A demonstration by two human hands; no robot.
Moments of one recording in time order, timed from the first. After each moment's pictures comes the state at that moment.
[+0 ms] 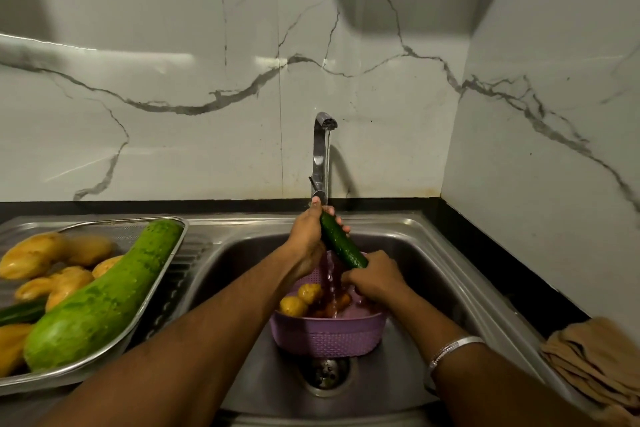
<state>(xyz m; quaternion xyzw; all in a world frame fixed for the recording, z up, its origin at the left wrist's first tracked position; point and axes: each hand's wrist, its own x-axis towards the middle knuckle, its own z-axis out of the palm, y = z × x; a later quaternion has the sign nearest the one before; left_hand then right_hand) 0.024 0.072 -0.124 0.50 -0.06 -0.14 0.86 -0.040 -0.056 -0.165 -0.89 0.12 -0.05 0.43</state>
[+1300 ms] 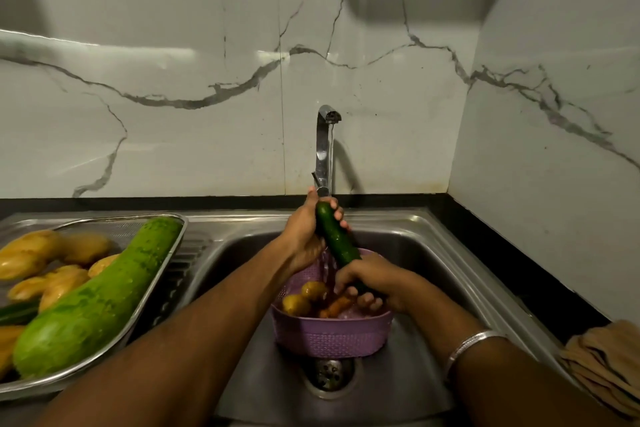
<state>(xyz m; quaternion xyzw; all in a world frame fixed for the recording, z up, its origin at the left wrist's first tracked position) 0.026 0.085 -0.115 0.46 -0.10 -0.19 0.86 -0.042 -0.051 -0.149 -0.78 0.07 0.20 0.58</state>
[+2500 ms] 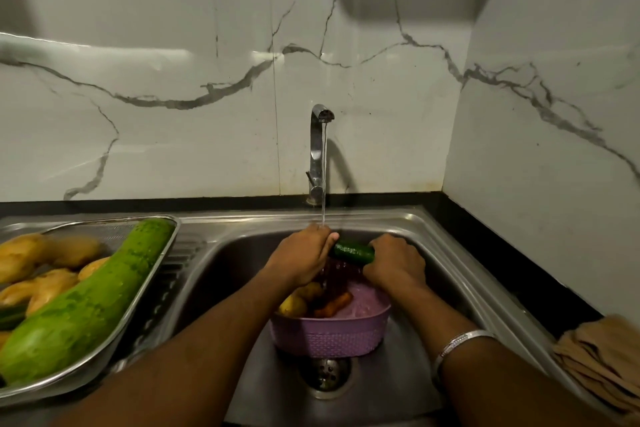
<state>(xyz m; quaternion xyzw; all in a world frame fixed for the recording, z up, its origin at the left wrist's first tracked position) 0.050 0.105 -0.175 0.91 -0.34 0.17 0.18 -0.042 -0.064 -0.146 -0.97 0.16 -0.13 0.14</state>
